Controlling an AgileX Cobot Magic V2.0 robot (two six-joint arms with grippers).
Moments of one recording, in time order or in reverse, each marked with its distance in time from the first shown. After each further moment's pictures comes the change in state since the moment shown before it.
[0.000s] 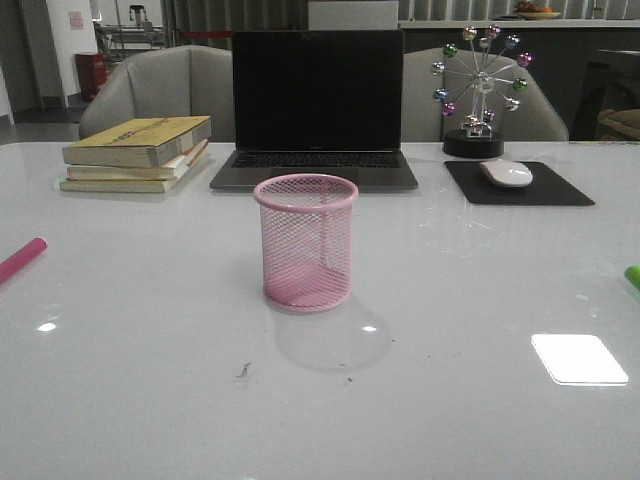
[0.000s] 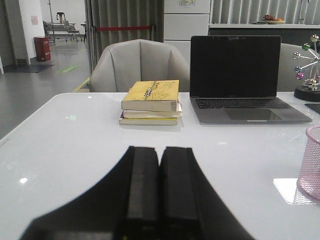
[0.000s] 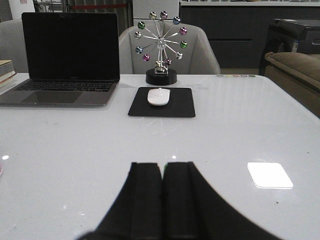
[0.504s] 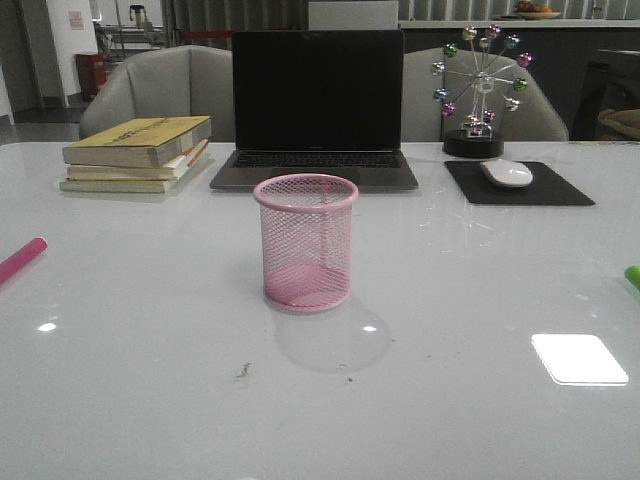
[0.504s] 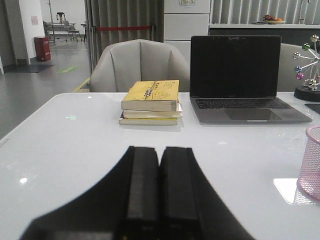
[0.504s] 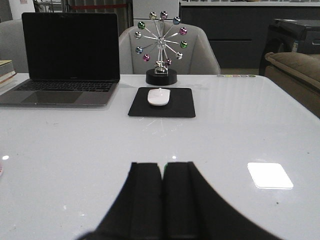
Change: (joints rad) left arm 0.000 0.000 0.000 0.000 0.000 0.000; right arm 0.000 0.000 0.000 0.000 -0.002 0.000
